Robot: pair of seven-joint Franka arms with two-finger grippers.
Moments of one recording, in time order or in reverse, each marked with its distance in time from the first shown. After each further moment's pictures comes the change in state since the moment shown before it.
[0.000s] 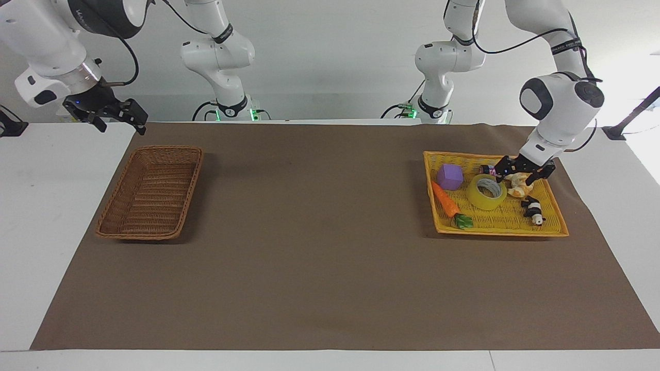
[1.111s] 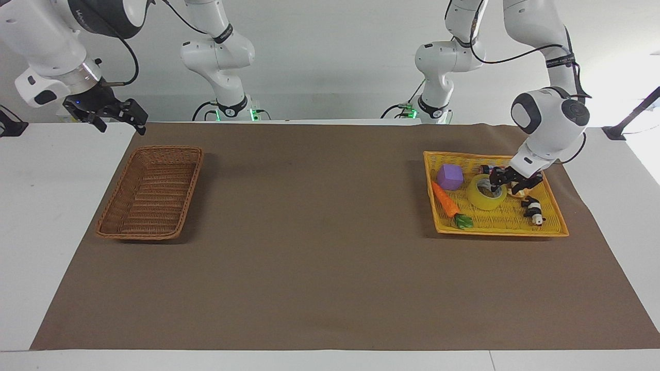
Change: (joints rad) left arm -0.018 0.039 -0.017 -0.017 0.000 -0.014 0.001; right arm 0.000 0.000 0.000 0.000 0.000 0.000 0.000
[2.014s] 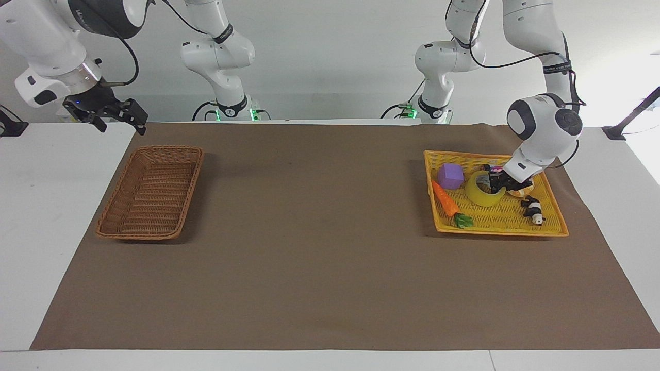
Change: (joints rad) left arm 0.000 0.034 0.000 0.059 -0.001 -0.061 0.000; right arm 0.000 0.000 0.000 0.000 0.000 0.000 0.000
